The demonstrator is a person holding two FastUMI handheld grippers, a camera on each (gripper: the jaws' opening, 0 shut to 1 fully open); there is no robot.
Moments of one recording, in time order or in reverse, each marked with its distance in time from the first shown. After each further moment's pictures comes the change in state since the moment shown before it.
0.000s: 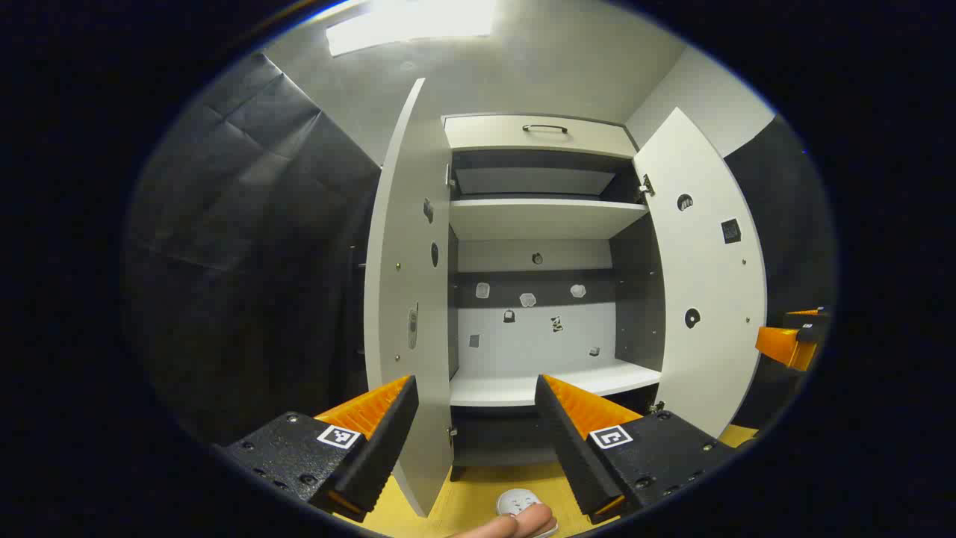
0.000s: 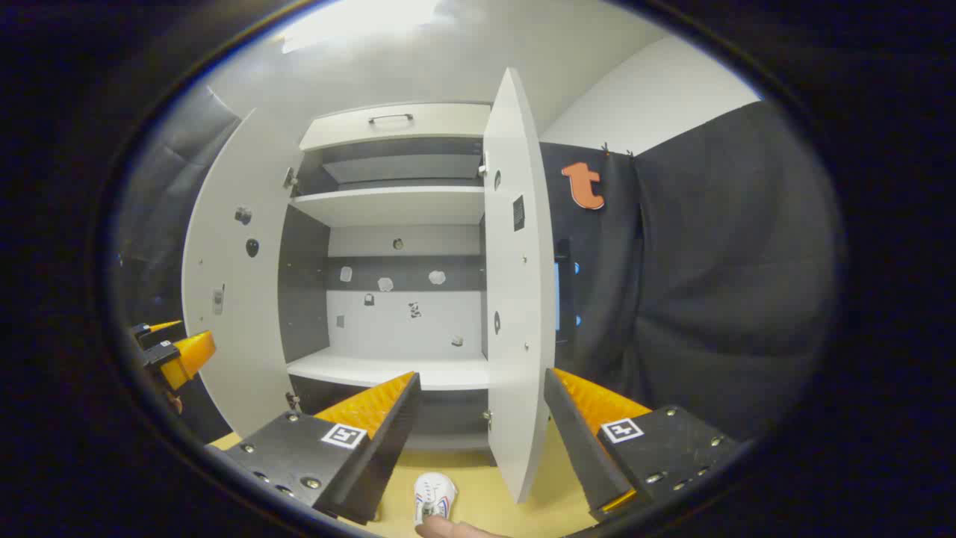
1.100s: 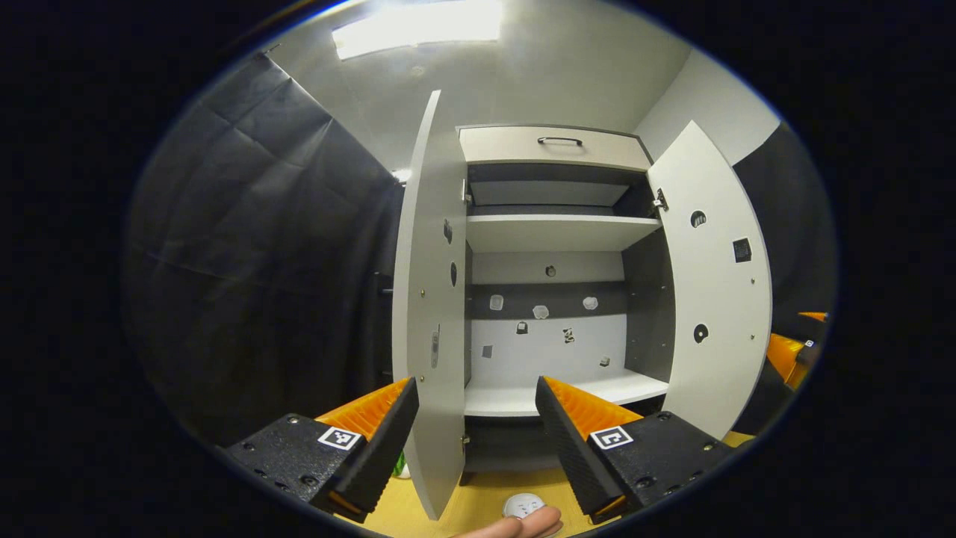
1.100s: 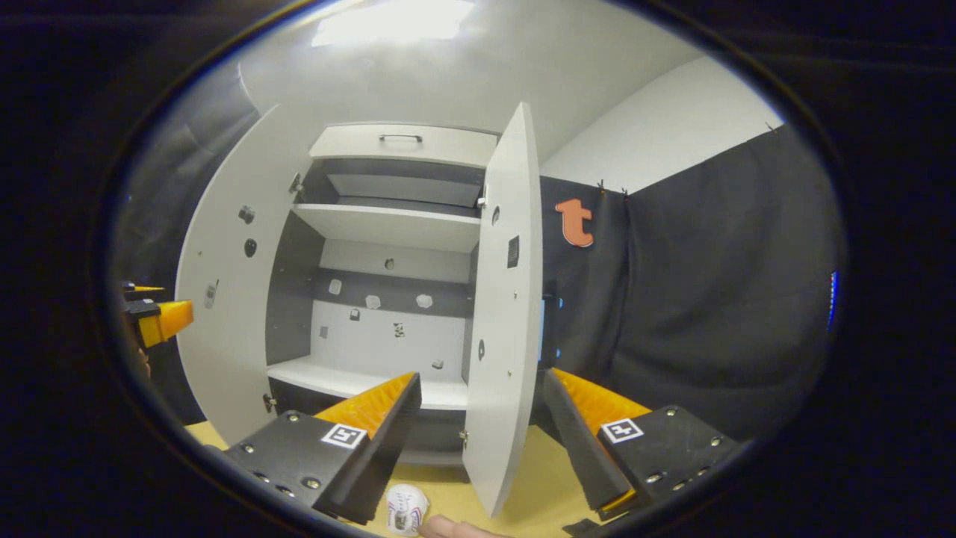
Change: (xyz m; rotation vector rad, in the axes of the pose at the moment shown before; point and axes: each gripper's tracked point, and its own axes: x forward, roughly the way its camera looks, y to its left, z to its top) left arm -0.004 0.018 0.022 -0.016 -0.006 0.036; right arm -0.012 0.008 0.020 -0.105 -0.119 -0.039
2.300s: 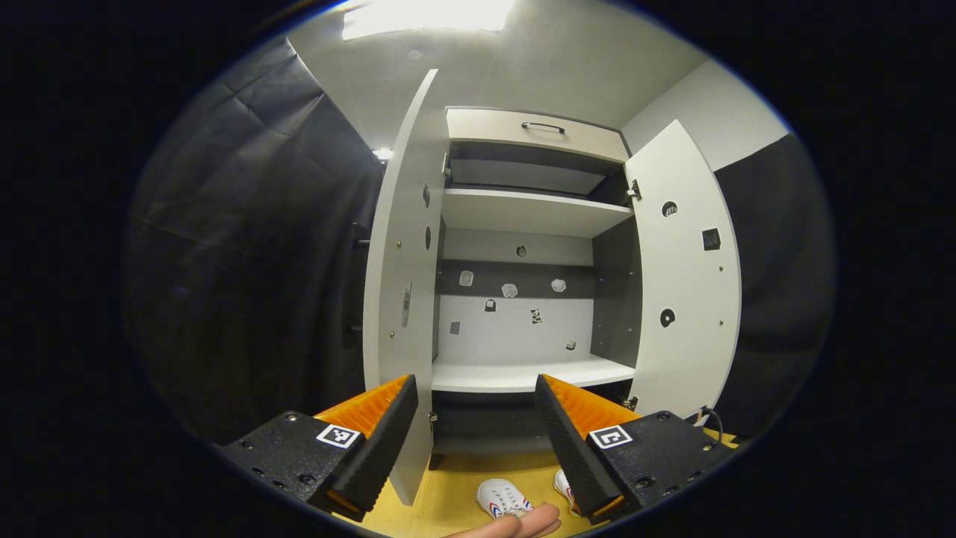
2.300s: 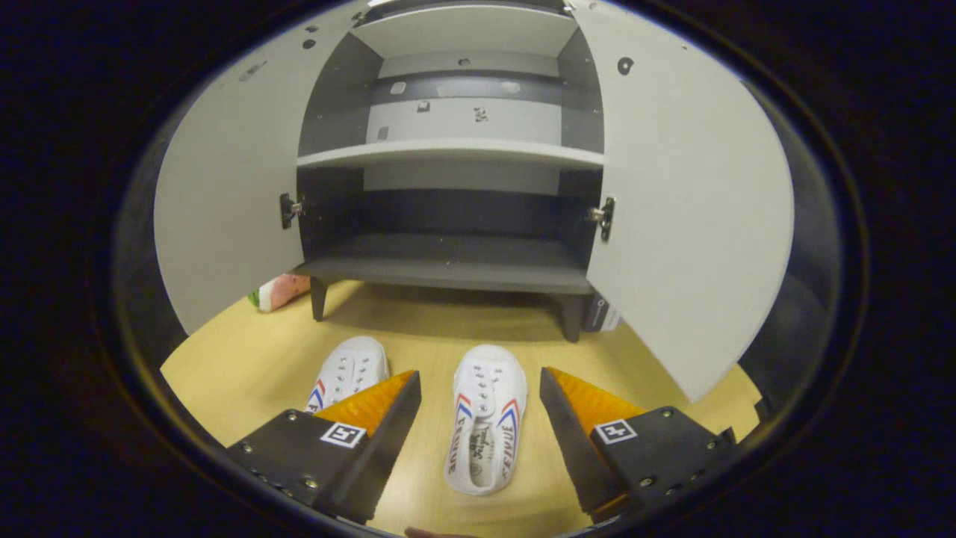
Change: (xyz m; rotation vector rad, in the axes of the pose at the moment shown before) left arm -0.013 -0.015 -0.040 -0.062 0.061 -0.115; right arm -0.003 0.146 -0.396 -0.016 0.651 0.236
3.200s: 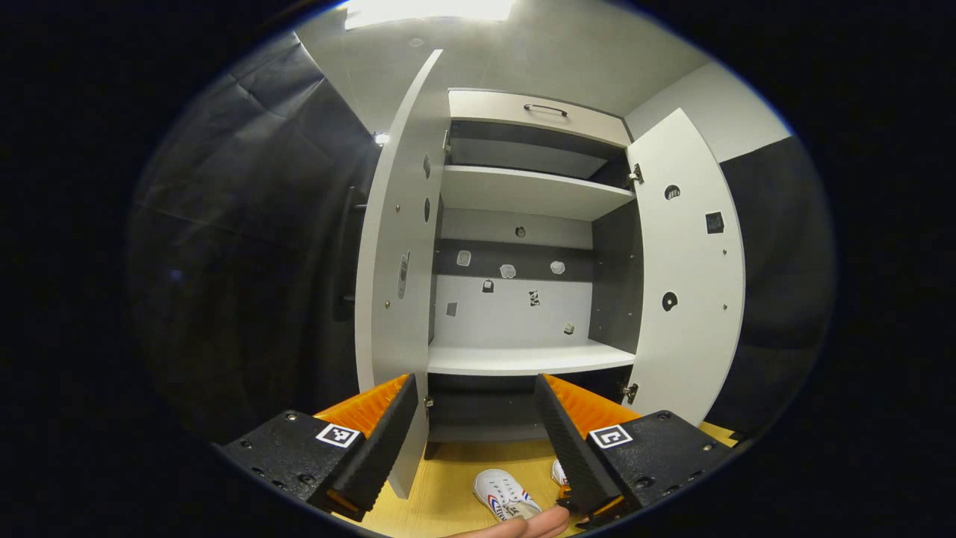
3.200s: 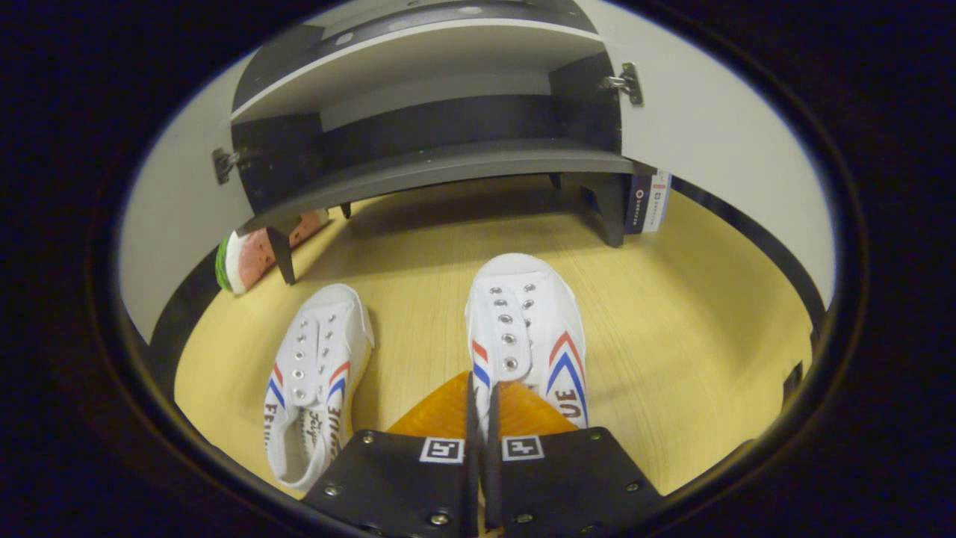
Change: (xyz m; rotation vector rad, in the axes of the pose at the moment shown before) left arm 0.006 0.004 -0.028 -0.025 0.056 -0.014; right arm 0.073 0.017 -0.073 0.152 0.244 0.008
